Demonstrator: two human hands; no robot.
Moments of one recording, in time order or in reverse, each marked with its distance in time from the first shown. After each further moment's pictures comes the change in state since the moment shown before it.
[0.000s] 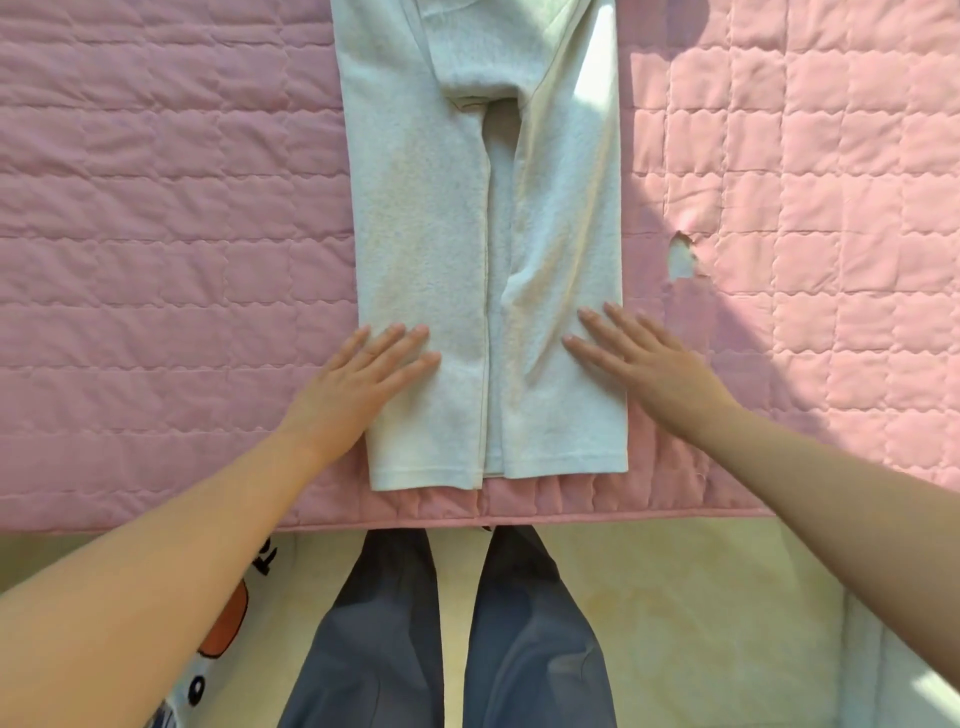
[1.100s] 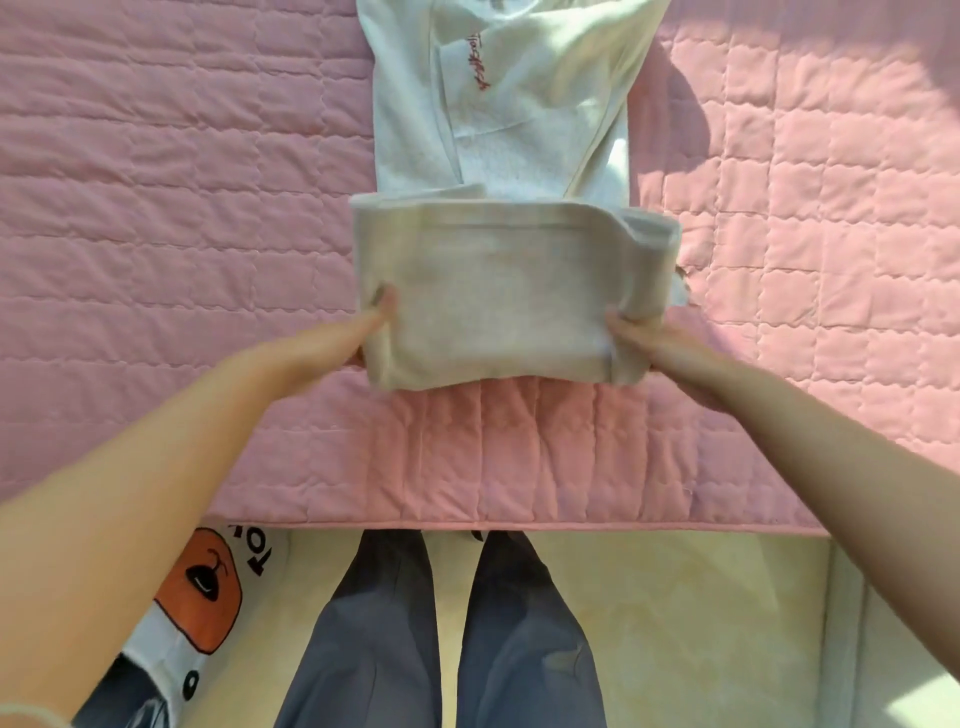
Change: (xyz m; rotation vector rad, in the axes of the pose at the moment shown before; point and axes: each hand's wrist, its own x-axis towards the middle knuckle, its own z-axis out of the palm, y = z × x) left_hand 0.033 -0.021 -0.109 -1.372 -0.436 -0.775; right_hand 0.025 0.008 -0.078 1.474 -0.207 0.733
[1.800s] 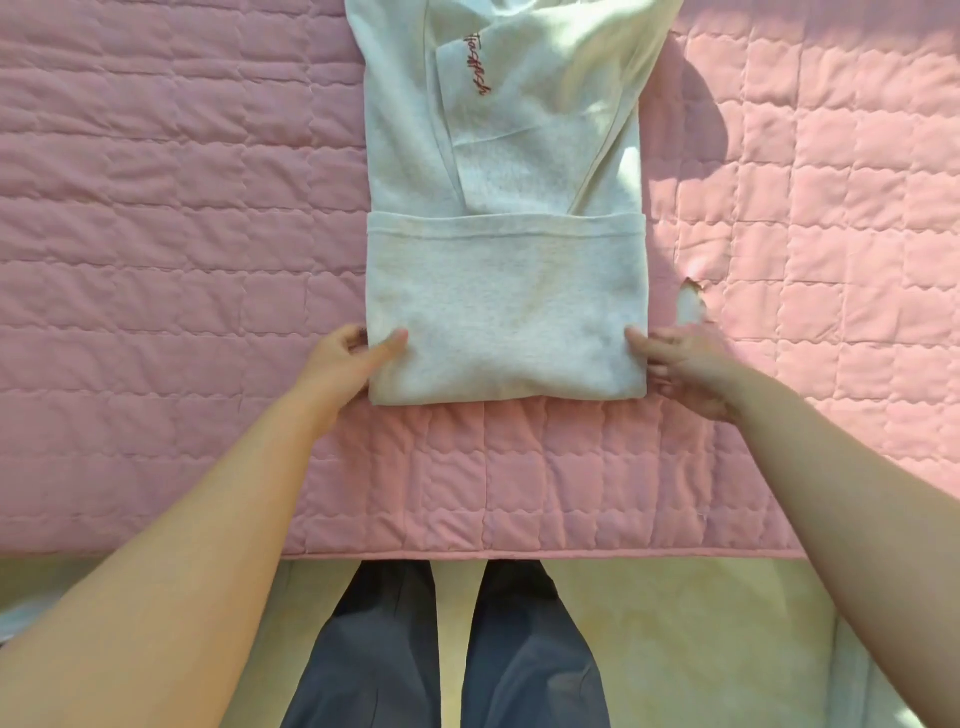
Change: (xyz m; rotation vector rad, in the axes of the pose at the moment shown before) left_hand 0.050 -0.024 0.011 -0.344 0.376 0.029; right_hand 0.038 0.014 -0.015 0.343 -0.050 0.107
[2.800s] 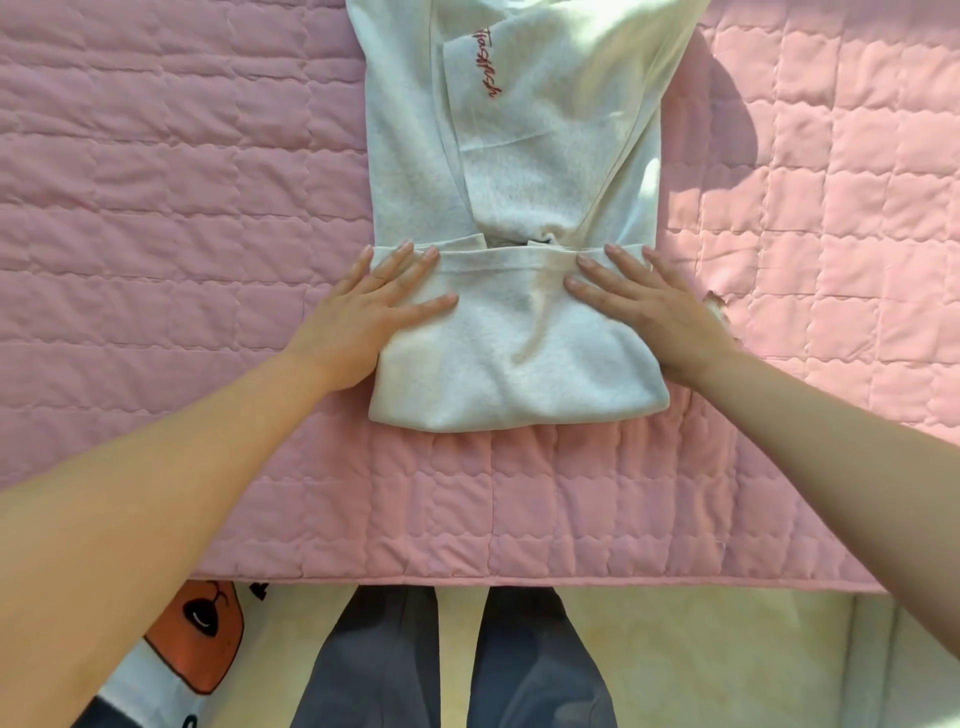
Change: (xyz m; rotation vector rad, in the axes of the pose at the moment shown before) left_hand 0.060 0.027 -0.015 1.418 -0.099 0.987; right_hand 0.064 -0.027 -0.001 -1.652 0.197 -0.990
